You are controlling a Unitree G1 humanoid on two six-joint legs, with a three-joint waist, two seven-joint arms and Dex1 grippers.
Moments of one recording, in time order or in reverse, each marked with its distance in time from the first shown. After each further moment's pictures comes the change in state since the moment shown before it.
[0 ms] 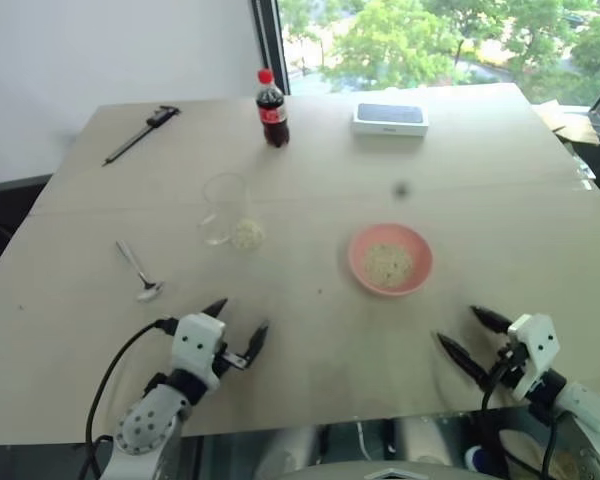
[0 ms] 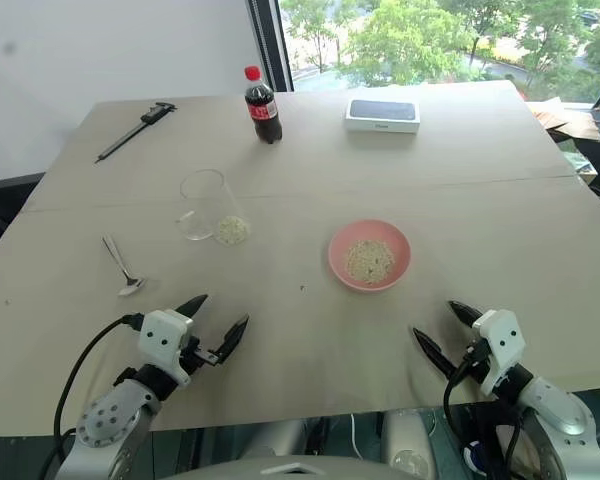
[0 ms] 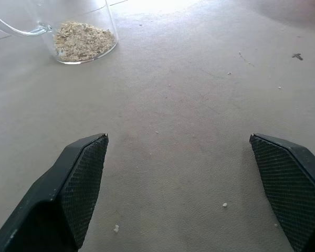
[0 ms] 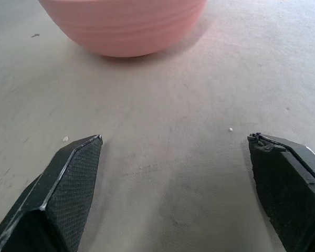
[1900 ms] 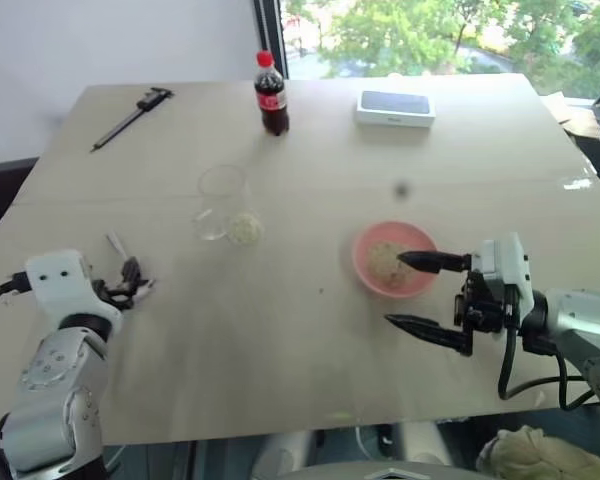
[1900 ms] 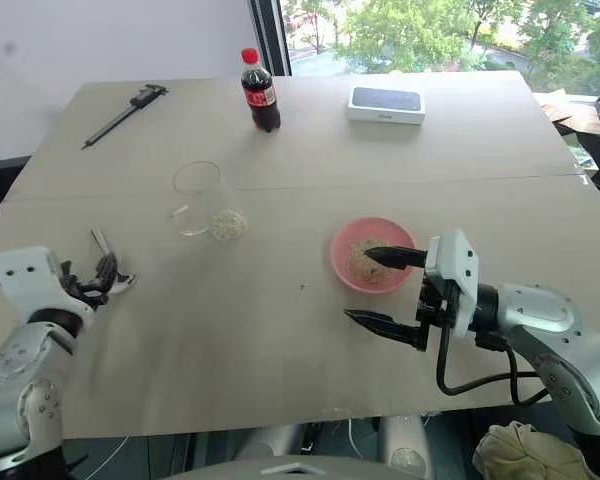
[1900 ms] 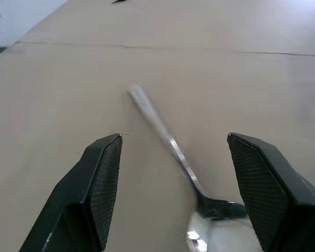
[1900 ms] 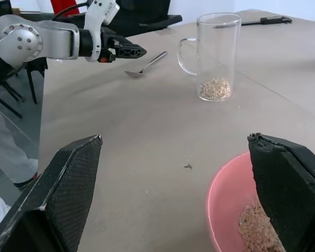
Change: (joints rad) left arm -0.386 0.092 0.530 -0.022 -0.235 0.734 0.370; right arm -0.512 -0.280 0.126 -0.331 0.403 0.457 0.122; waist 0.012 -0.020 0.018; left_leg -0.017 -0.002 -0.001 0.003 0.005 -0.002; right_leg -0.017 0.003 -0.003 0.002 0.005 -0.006
